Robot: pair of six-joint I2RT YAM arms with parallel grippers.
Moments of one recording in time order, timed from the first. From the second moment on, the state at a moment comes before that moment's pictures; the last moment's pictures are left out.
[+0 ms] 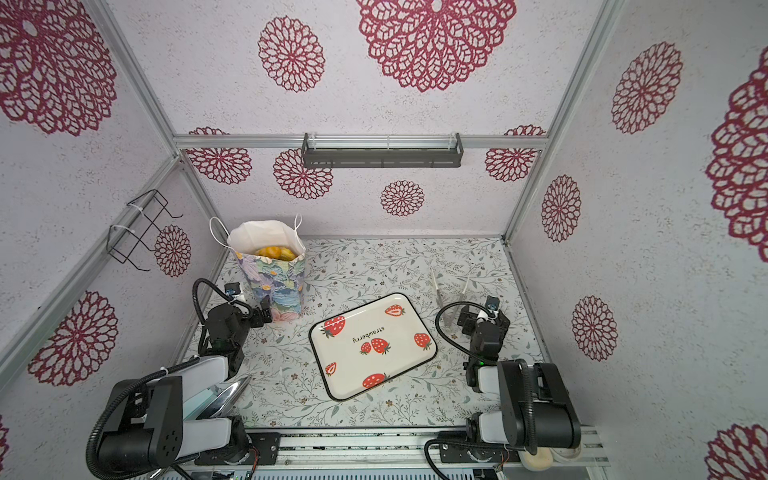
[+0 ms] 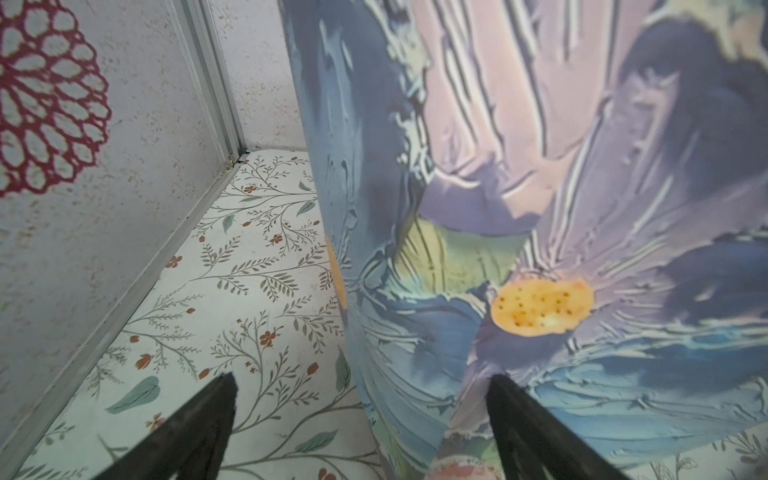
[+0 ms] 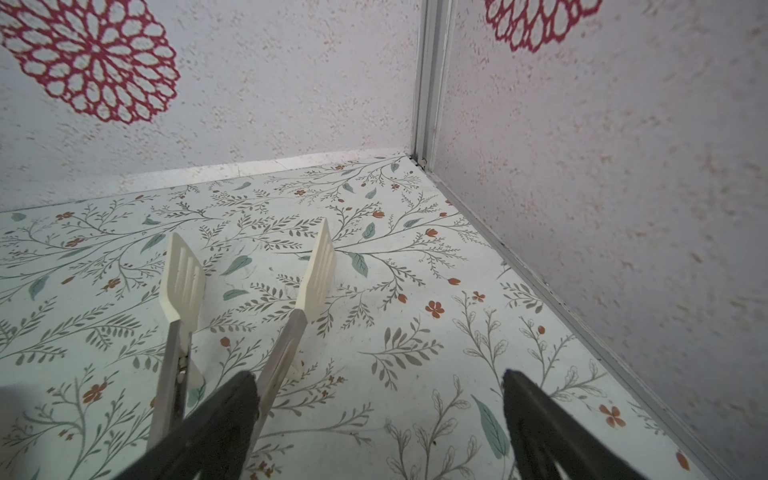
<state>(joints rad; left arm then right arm) 0.08 1.32 0.36 0.65 -0.04 -0.03 0.00 1.40 0.17 1.03 0.28 0.07</state>
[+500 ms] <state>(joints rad) 0.19 1.50 0.38 0.82 0.06 -0.06 -0.01 1.53 0.14 1.21 0.22 0.07</state>
